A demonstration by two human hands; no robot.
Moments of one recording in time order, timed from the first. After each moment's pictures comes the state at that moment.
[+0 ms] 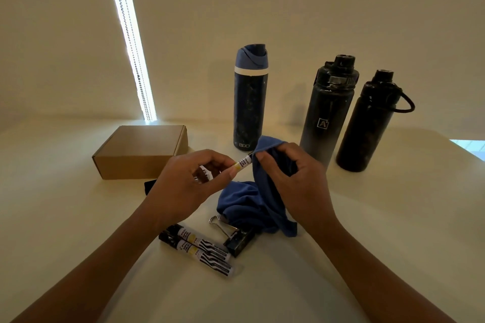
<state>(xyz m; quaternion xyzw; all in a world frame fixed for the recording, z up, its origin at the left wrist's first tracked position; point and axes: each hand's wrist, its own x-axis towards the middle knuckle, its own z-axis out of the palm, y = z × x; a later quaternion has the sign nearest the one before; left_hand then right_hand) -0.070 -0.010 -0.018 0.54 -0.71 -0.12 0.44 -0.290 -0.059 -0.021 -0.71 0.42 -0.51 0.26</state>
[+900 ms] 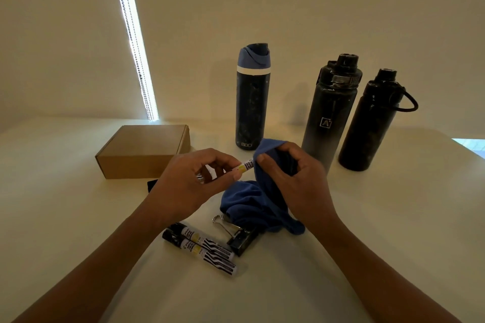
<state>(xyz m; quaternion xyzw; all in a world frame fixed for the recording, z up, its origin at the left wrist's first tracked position) -0.069 -0.007 -0.014 0.54 -0.71 -0.13 0.43 -0.286 -0.069 -0.030 -0.70 0.48 -0.45 0.29</state>
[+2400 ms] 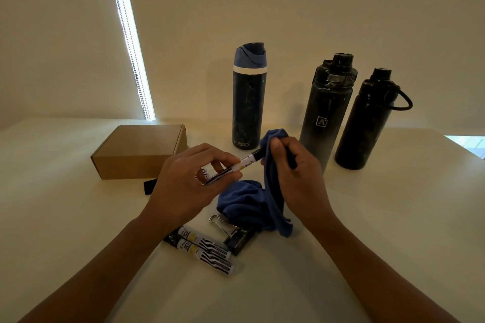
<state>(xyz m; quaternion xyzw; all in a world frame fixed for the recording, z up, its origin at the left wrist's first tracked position) -0.073 -0.014 -0.025 0.47 -0.74 0.00 0.47 -0.287 -0.063 -0.022 -0.69 0.42 -0.52 0.29</state>
